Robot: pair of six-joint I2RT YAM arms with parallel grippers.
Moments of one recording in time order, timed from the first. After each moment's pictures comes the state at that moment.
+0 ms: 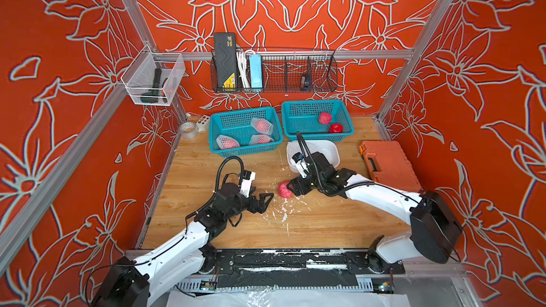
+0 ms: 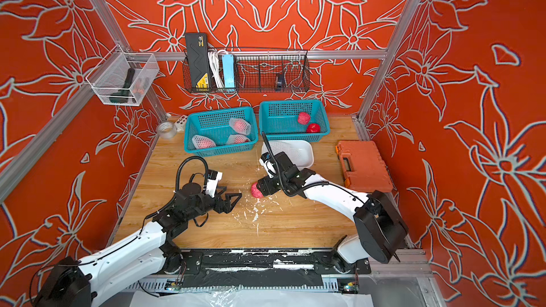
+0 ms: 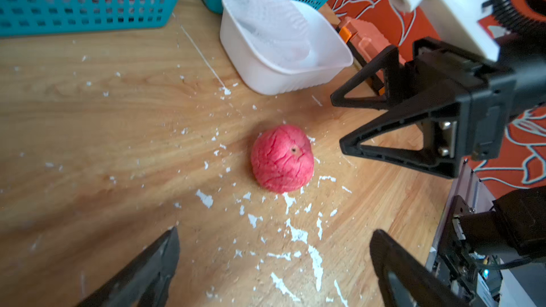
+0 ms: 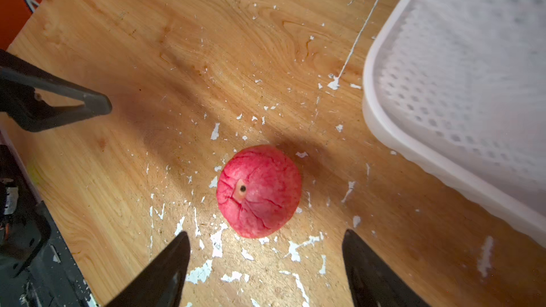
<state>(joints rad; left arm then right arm) -0.53 0.84 0.25 0.12 0.25 -0.42 0.77 1.48 0.92 -0.31 -0.18 0.19</state>
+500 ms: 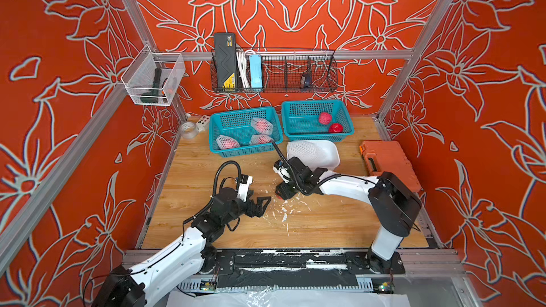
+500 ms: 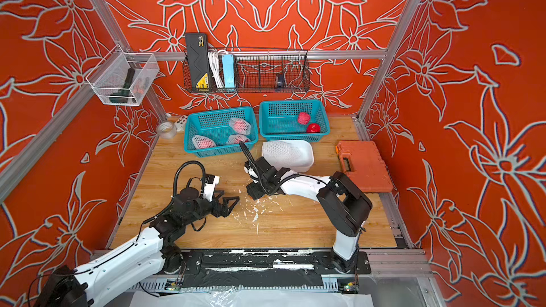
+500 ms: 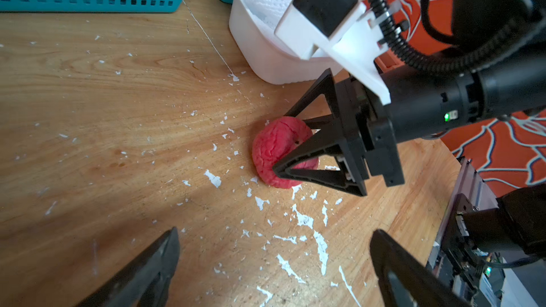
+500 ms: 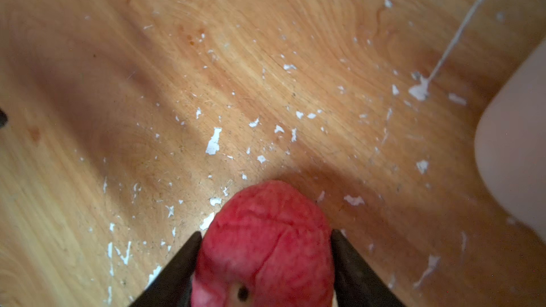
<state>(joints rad) -0.53 0.75 0.21 0.11 0.23 -0.44 0.86 1.76 1.07 -0.29 -0.13 0.14</state>
